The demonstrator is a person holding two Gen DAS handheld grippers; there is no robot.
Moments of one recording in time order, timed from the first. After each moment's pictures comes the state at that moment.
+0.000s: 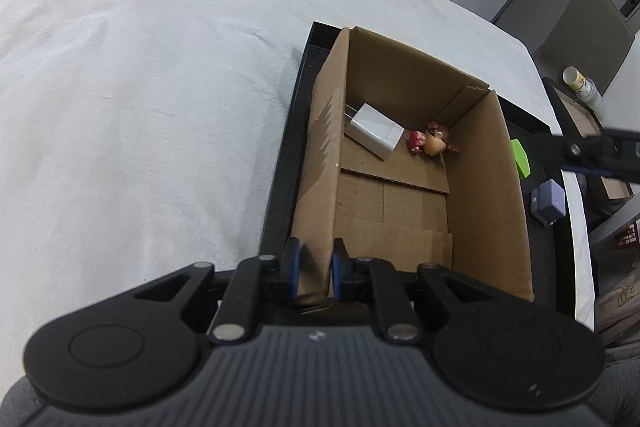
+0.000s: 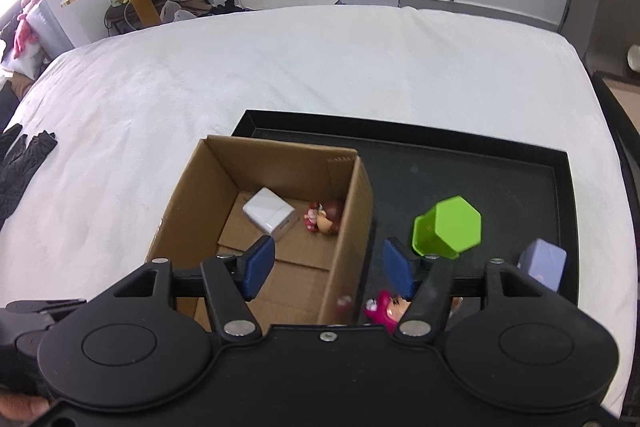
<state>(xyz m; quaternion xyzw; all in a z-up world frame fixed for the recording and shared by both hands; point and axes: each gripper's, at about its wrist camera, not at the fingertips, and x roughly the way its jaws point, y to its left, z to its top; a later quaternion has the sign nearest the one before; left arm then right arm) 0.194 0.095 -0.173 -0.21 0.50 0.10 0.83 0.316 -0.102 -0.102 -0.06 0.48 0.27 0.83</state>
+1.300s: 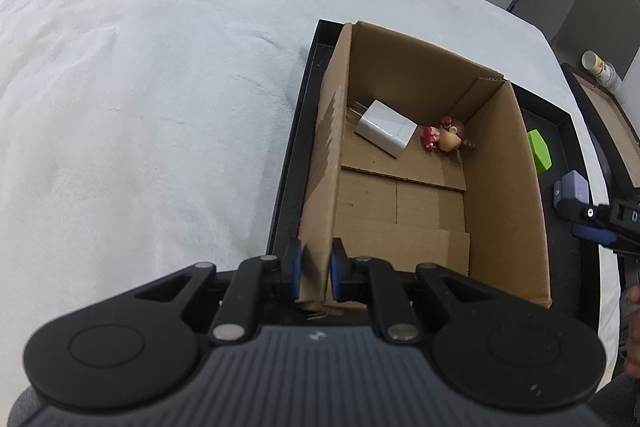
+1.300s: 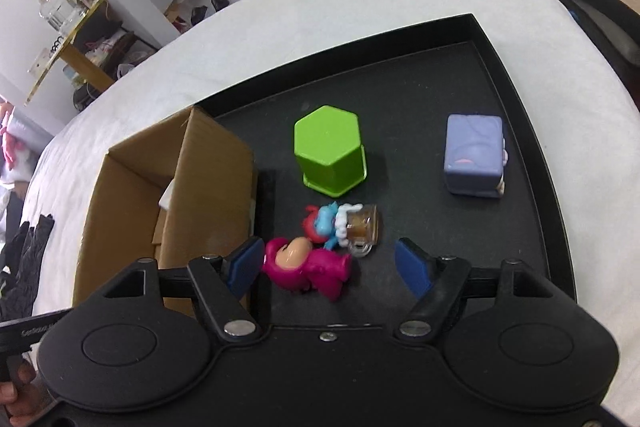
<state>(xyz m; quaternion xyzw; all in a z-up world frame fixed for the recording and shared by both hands) 0.206 0.080 -0.175 -0.17 0.51 0.13 0.83 0.336 -0.218 -0.186 0.11 0.52 0.22 0.82</state>
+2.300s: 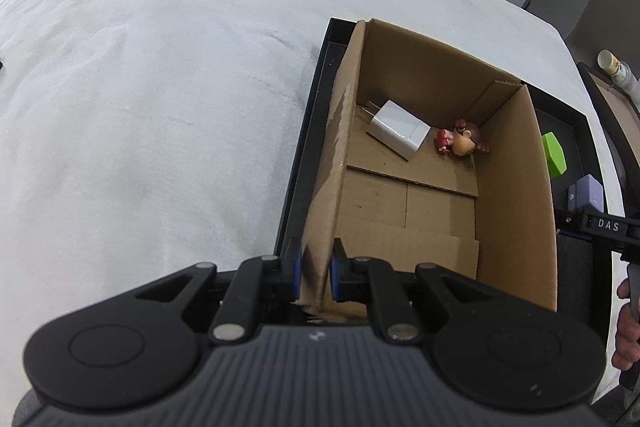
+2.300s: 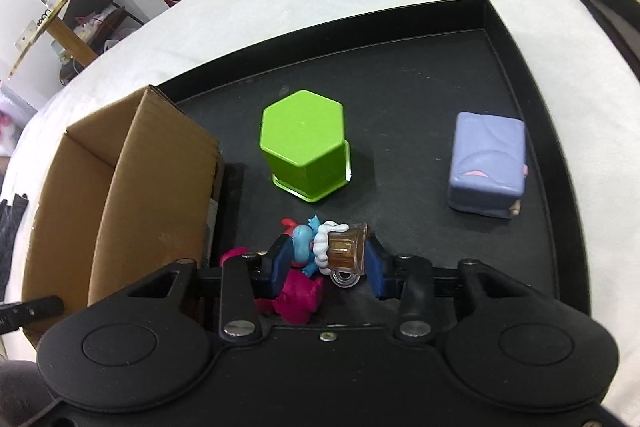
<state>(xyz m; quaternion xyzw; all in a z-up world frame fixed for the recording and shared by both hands) 0.214 0.079 -0.176 -0.17 0.52 0.15 0.82 0.352 -0.213 -0.214 0.06 0.53 0.22 0.82</state>
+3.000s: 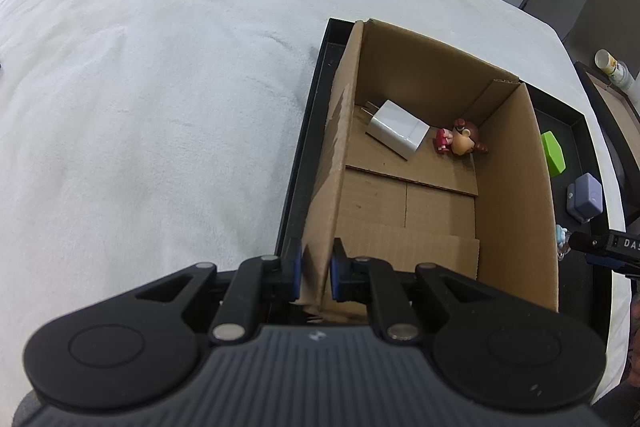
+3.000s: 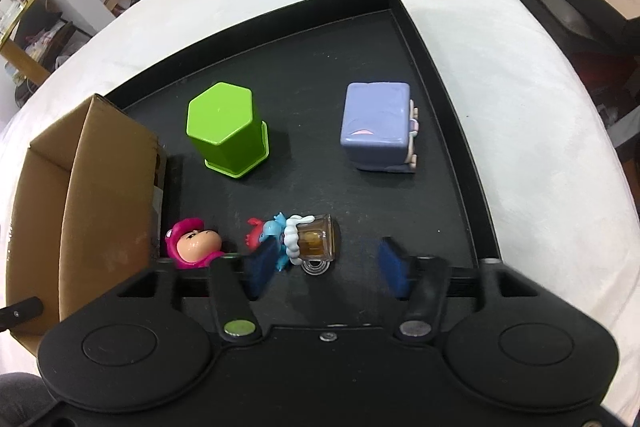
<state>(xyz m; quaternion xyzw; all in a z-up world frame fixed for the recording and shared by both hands) 0.211 0.081 -0.175 -0.17 0.52 0.15 0.82 0.331 -0.253 -0.207 0.07 0.56 0.14 0.82</state>
